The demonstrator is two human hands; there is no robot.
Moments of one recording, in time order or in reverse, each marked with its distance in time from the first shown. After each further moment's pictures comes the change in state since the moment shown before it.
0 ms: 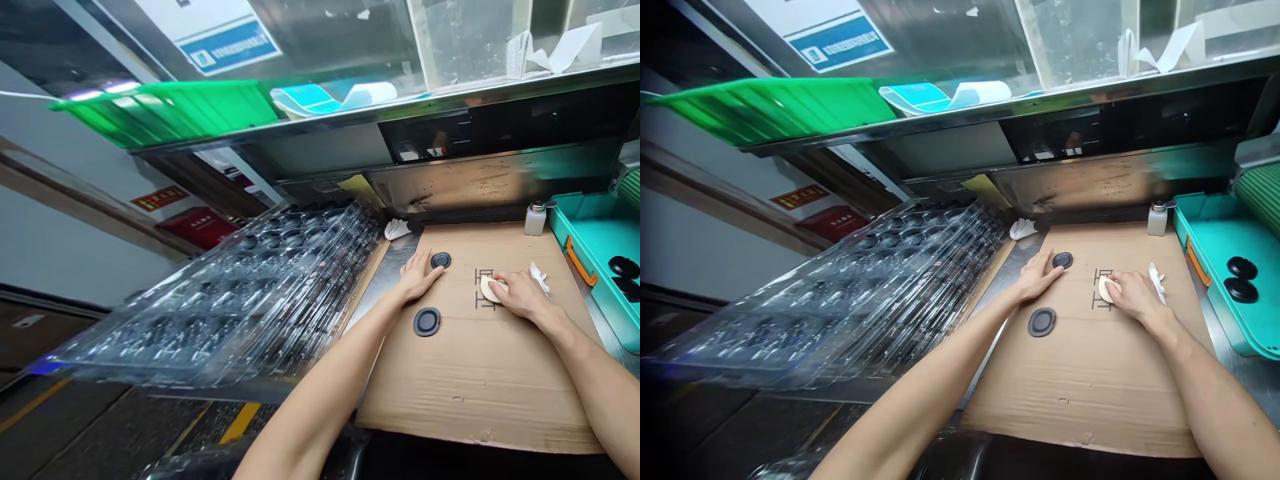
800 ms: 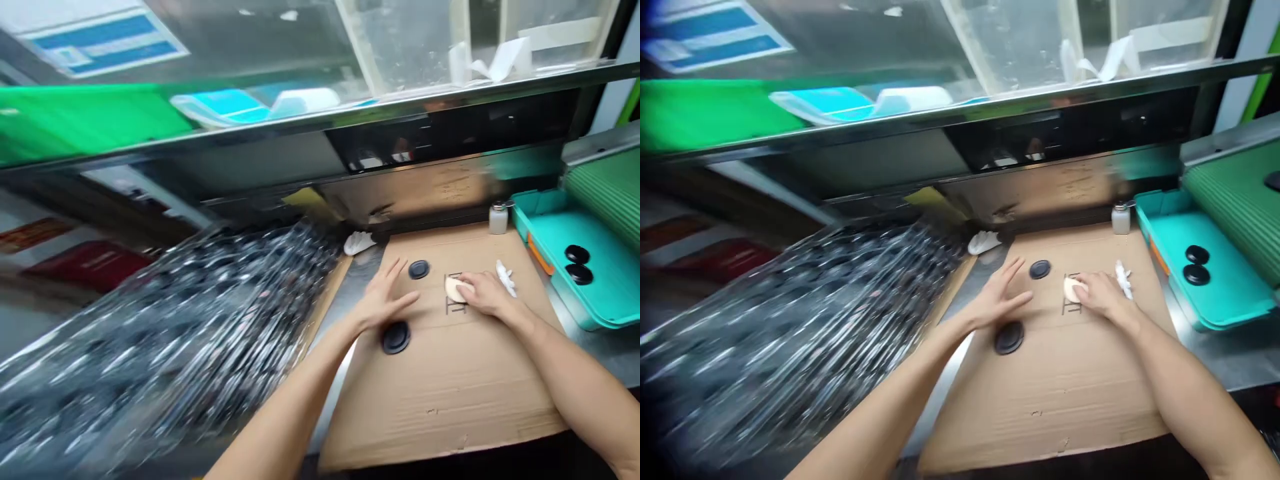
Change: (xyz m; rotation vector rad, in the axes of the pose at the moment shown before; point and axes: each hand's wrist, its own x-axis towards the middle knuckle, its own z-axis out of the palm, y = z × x) left_hand -0.036 0.026 -0.027 0.045 -0.072 0.254; right_hand 0.001 -0.003 0.008 0.123 -0.009 -0.047
